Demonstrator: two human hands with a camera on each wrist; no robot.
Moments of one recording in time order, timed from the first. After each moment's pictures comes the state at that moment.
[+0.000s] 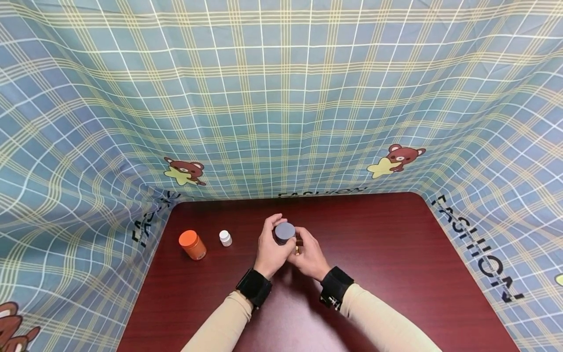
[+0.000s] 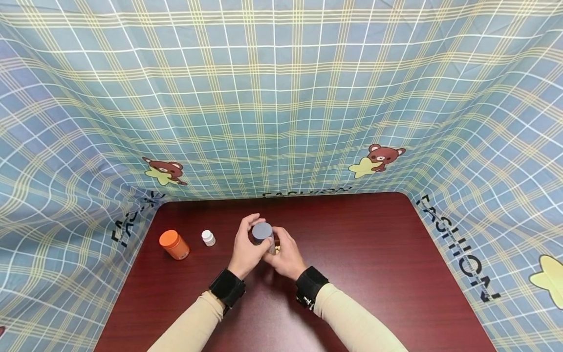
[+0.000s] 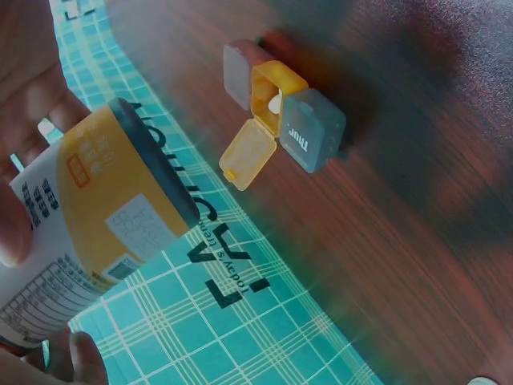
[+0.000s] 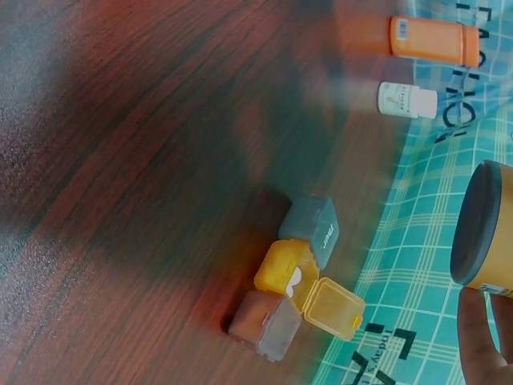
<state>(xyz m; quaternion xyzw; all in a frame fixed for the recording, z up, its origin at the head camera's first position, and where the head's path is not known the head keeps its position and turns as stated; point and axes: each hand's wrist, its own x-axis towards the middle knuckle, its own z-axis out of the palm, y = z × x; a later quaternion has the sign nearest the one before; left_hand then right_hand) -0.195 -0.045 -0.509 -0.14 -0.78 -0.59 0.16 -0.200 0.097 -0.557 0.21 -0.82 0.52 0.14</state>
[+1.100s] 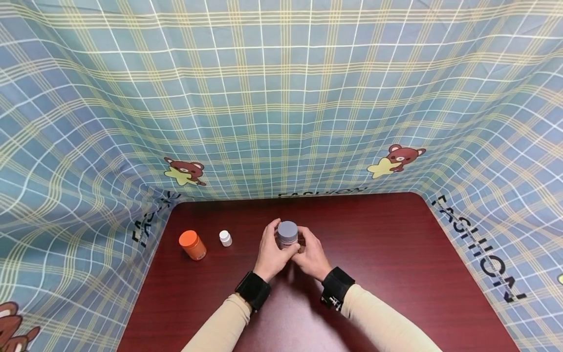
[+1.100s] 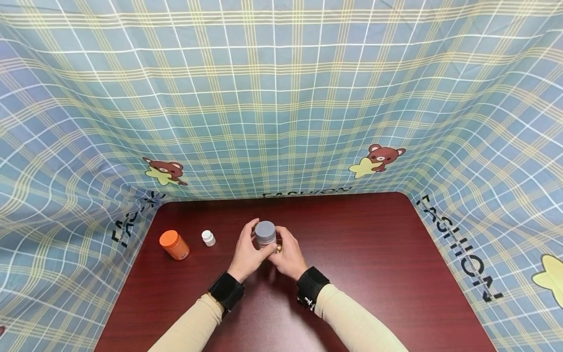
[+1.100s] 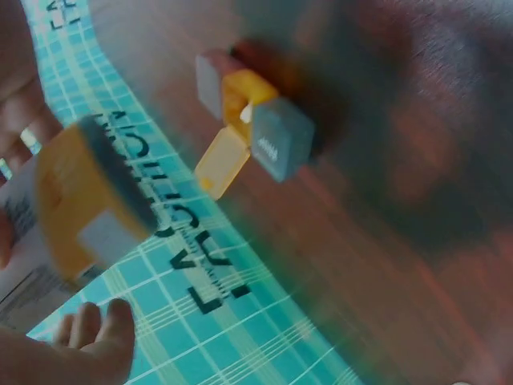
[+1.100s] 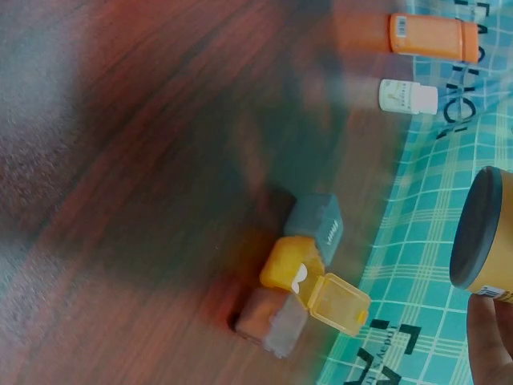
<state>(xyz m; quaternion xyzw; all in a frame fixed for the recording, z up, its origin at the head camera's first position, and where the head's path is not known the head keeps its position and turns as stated) -0.193 -0.049 -0.521 -0.11 -0.83 -0.54 0.11 -0.200 0.099 -0.558 0.20 -0.80 0.55 0.13</state>
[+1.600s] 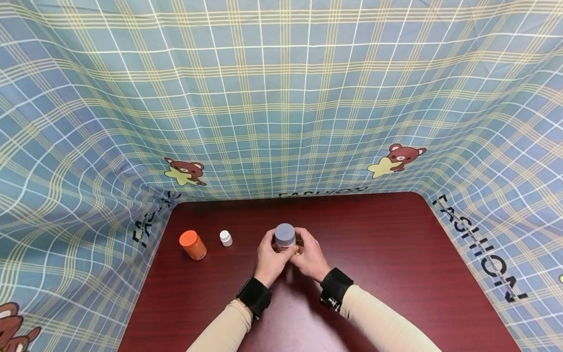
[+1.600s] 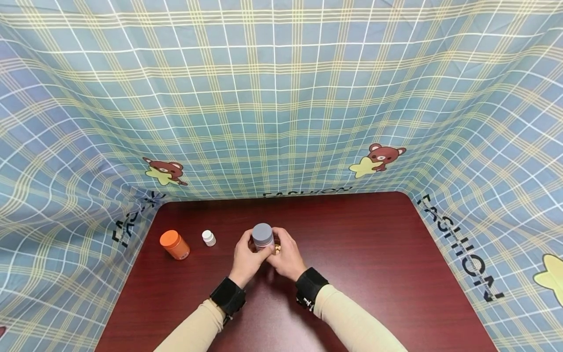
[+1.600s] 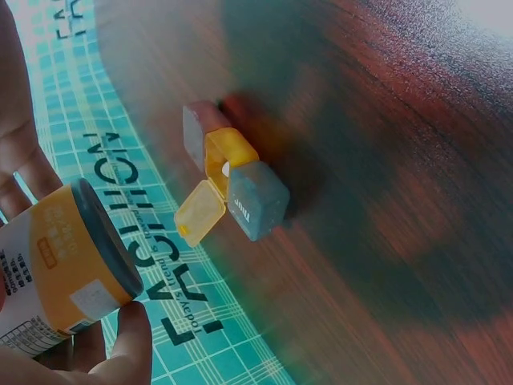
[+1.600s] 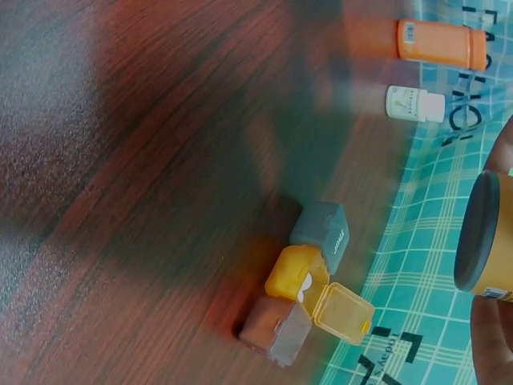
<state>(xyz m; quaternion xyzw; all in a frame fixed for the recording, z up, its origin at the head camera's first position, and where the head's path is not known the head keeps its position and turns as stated) -0.187 -0.044 -0.538 -0.04 -0.80 -0.58 0.11 -0.199 0.096 -0.561 0.21 -0.80 0.54 0.14</state>
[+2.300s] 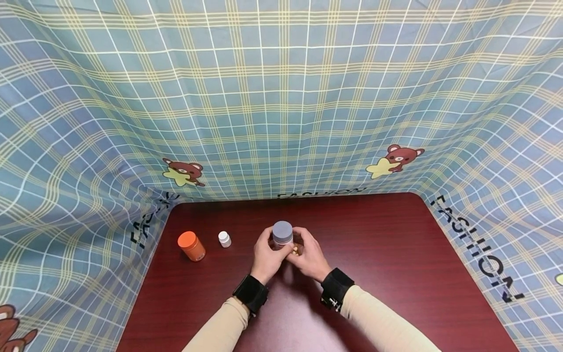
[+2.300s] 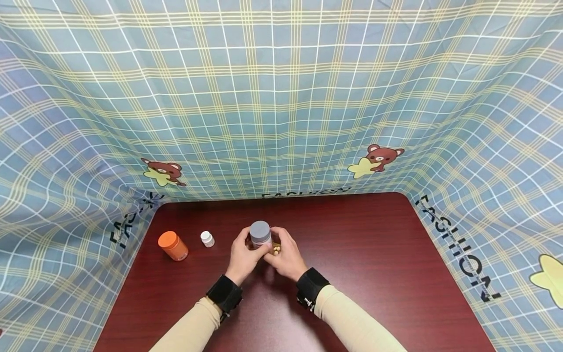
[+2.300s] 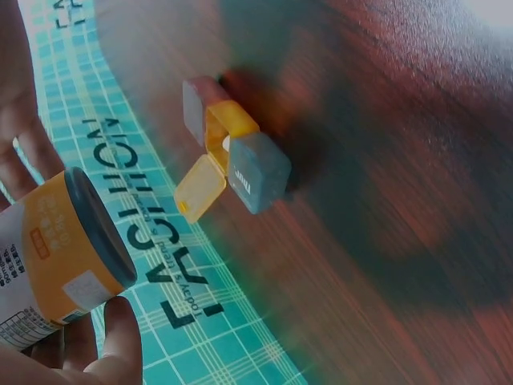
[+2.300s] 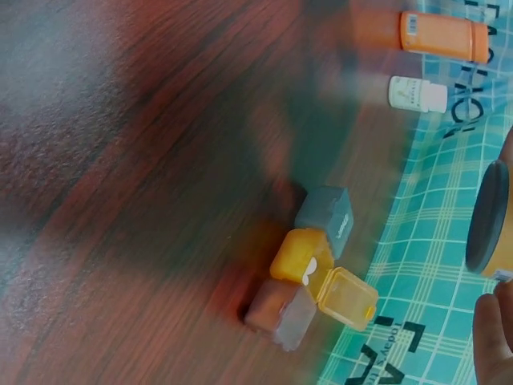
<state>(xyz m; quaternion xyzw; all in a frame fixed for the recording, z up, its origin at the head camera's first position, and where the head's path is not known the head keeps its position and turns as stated) -0.194 -0.052 -0.534 -0.06 -0.80 -0.58 0.12 -0.201 0.100 -0.561 0.21 -0.81 0.54 0.13</state>
